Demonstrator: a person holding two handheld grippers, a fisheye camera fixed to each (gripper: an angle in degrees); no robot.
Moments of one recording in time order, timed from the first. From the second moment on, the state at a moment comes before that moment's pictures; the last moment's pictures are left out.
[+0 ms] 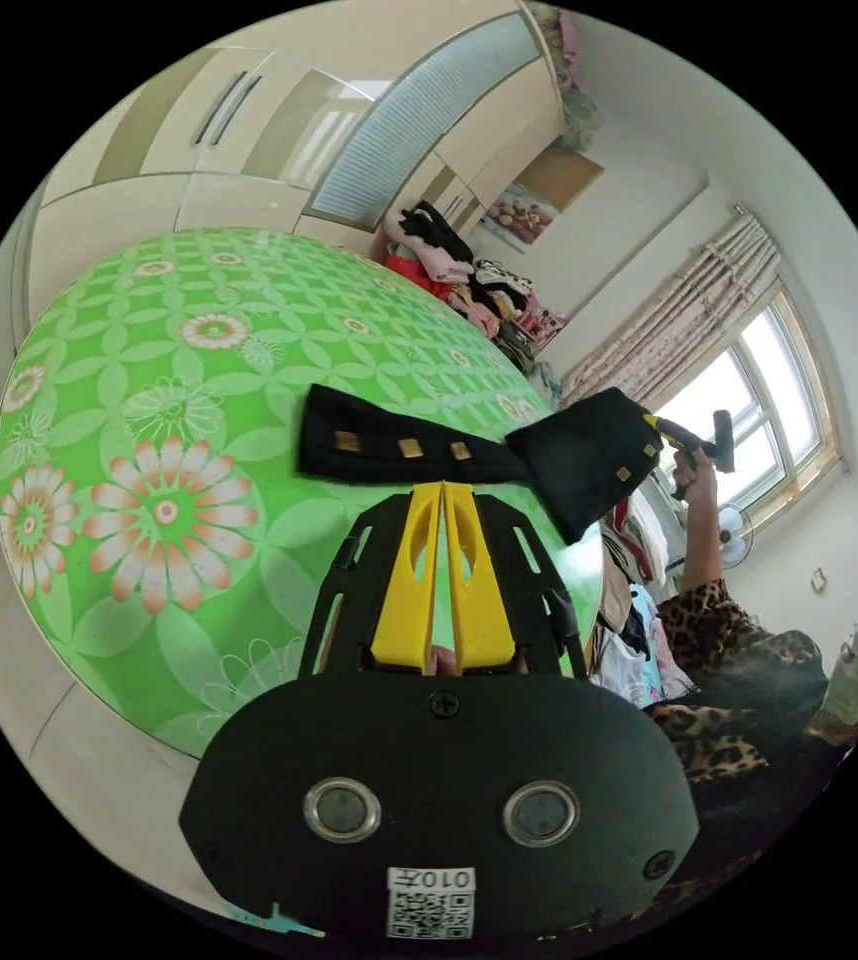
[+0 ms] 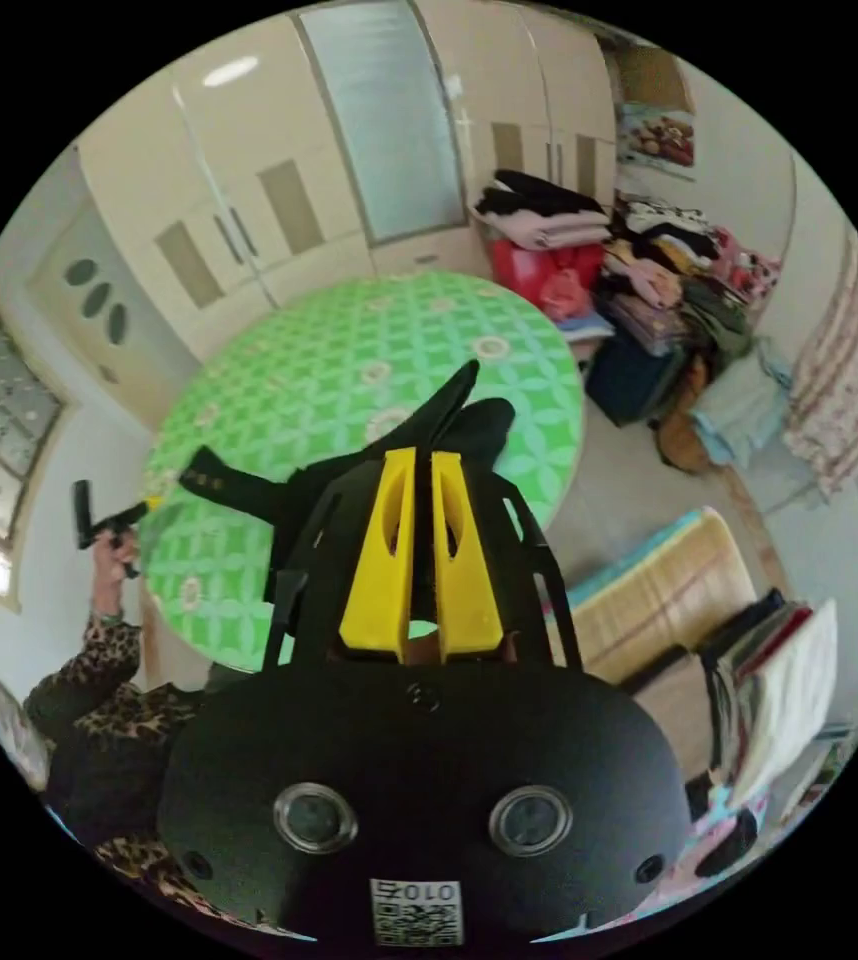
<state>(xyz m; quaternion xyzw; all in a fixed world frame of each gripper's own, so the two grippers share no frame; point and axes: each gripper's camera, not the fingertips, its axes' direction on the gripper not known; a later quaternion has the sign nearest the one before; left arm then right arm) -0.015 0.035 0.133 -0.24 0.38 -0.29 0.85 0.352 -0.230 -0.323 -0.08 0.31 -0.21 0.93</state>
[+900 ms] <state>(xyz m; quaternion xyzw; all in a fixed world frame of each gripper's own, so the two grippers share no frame) -0.031 -0.006 0.180 -0.26 0.40 -0.28 0.83 0.318 -0.116 -0.147 -0.10 0.55 -0.19 0.81</state>
